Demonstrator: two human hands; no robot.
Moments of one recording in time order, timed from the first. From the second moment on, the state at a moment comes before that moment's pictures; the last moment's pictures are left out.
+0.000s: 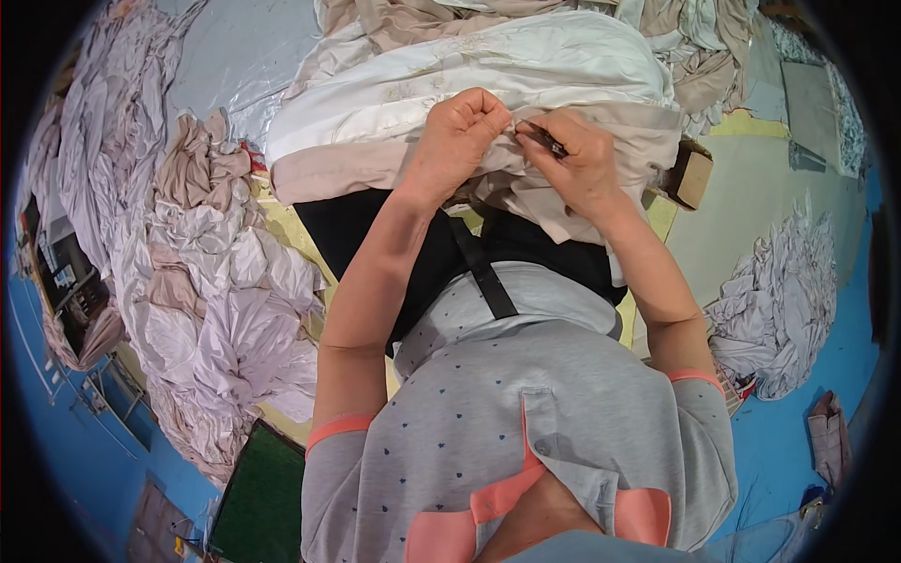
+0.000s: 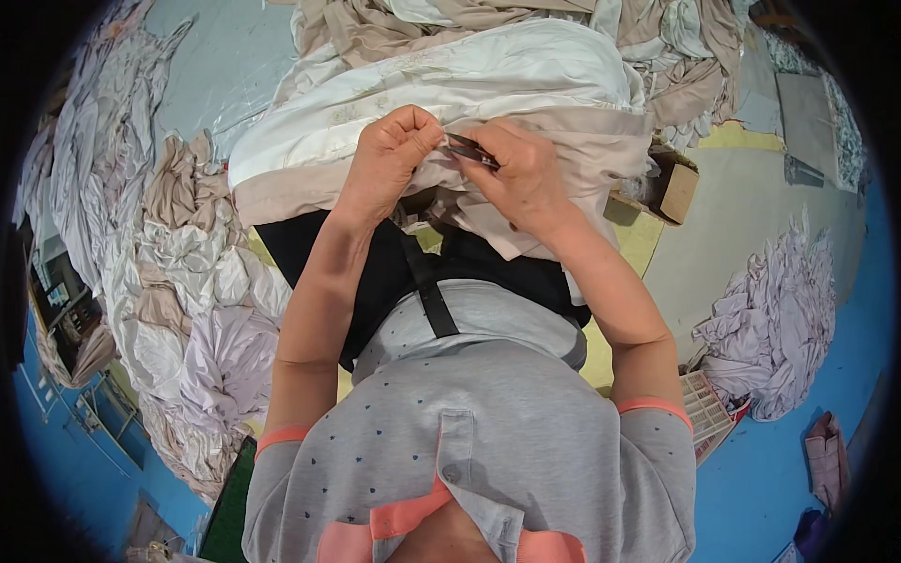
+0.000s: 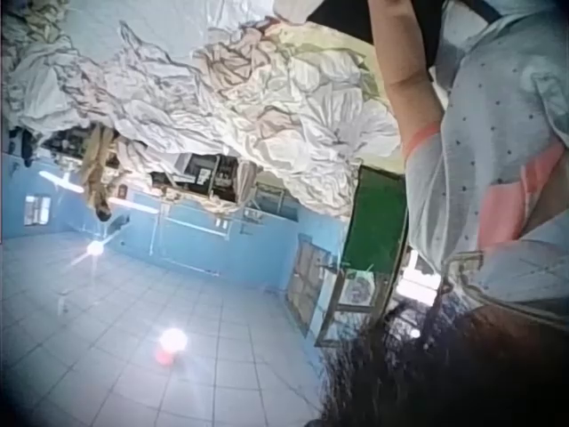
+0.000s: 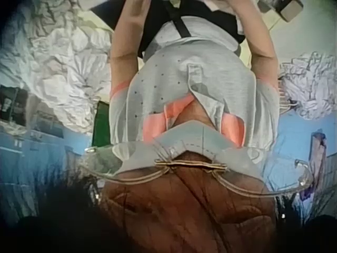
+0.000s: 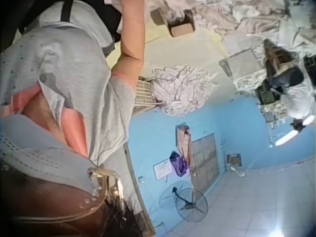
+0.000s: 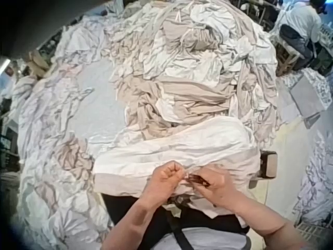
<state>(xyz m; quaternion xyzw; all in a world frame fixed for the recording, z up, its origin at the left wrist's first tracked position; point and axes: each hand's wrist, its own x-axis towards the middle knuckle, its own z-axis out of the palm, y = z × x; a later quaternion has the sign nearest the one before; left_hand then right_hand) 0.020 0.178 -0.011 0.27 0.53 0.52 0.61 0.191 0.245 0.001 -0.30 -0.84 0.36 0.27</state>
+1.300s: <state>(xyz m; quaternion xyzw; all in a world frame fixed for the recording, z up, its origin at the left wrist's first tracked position) 0.023 0.177 -0.014 0.28 0.56 0.45 0.64 0.193 0.247 -0.003 -0.28 -0.85 0.37 0.26</state>
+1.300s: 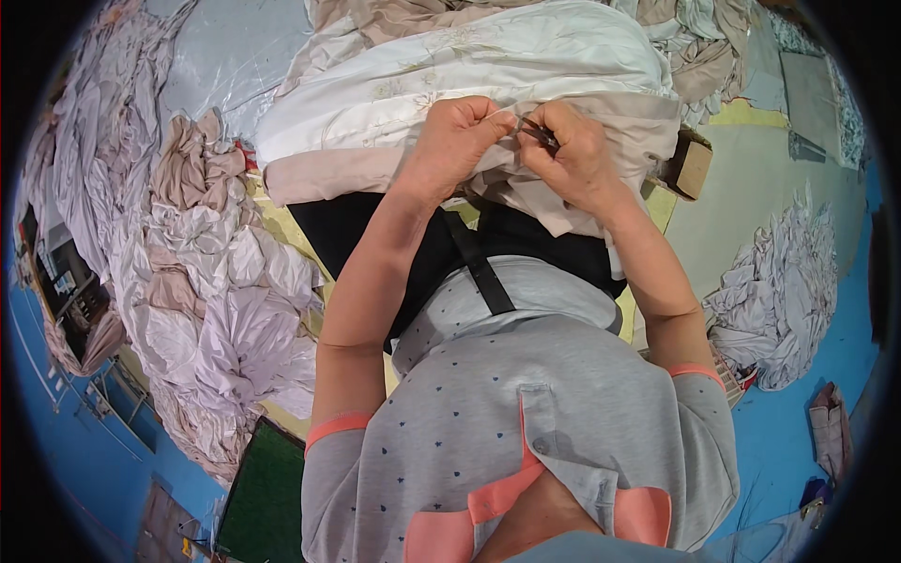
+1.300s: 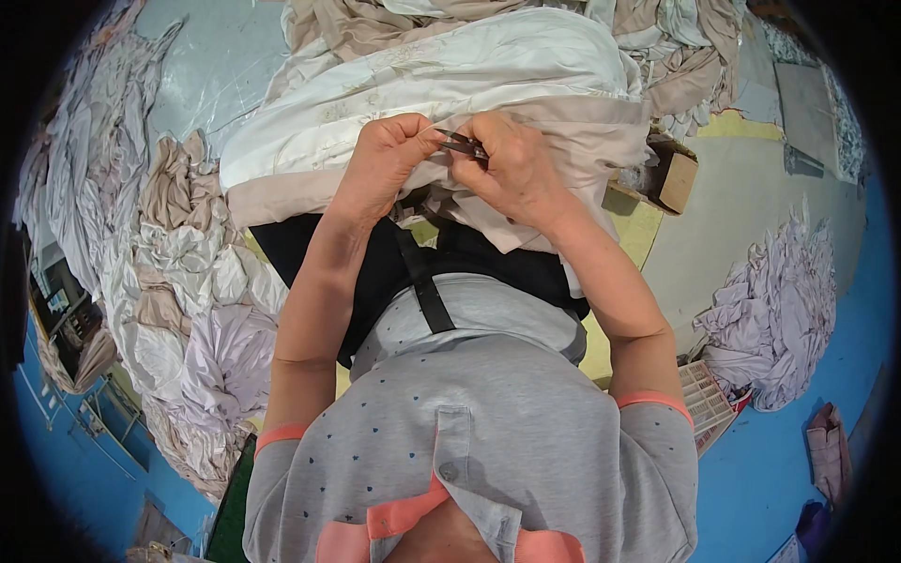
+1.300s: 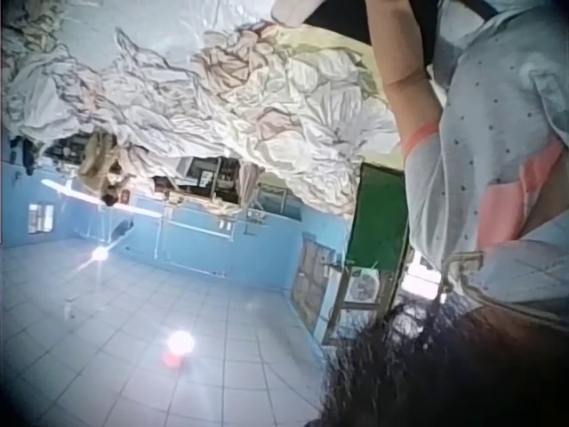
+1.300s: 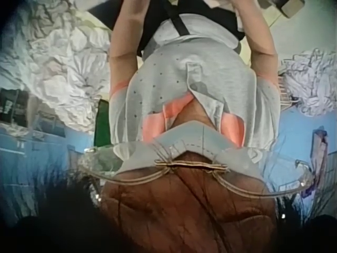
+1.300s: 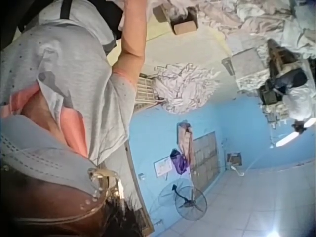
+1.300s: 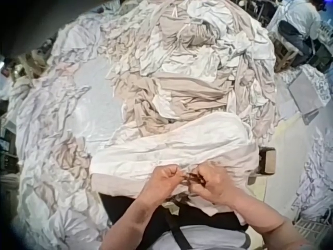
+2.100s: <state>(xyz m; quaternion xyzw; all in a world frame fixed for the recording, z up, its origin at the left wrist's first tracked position) 0.054 0.167 -0.004 0.60 0.61 0.49 0.16 0.204 0.246 0.002 -0.33 -0.72 0.57 0.23</state>
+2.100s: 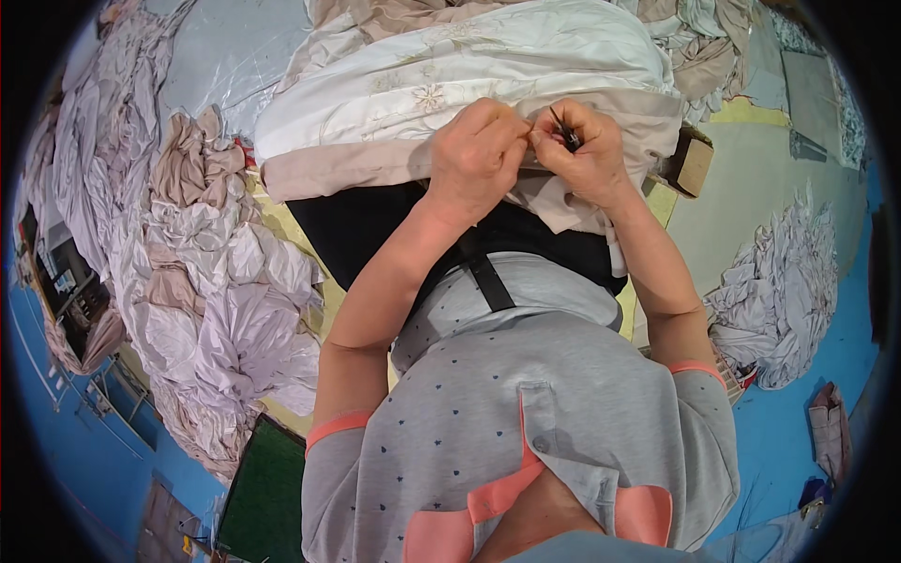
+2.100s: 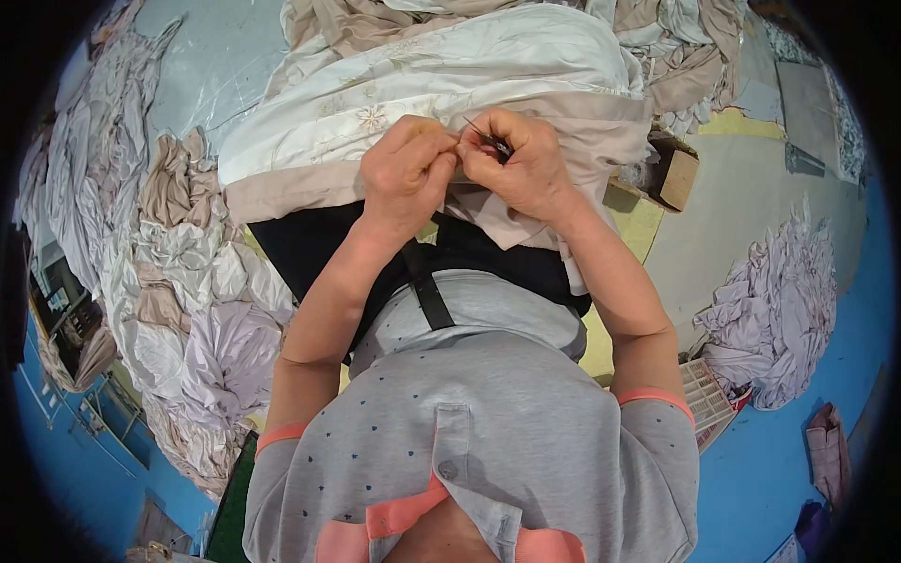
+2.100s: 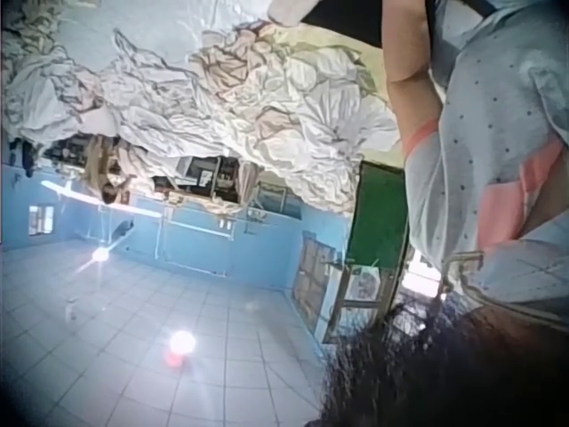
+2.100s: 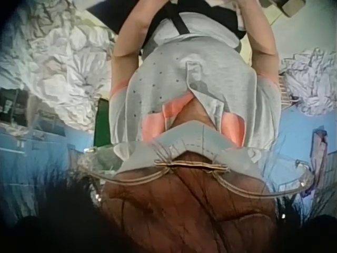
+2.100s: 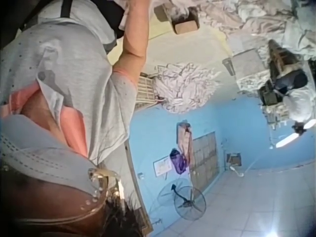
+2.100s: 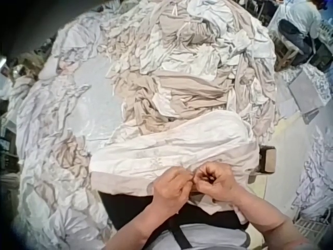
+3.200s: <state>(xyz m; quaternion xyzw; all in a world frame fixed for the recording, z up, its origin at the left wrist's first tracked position) 0.050 0.153 -0.013 0.42 0.67 0.52 0.33 0.202 0.224 0.045 -0.32 -0.92 0.13 0.16</state>
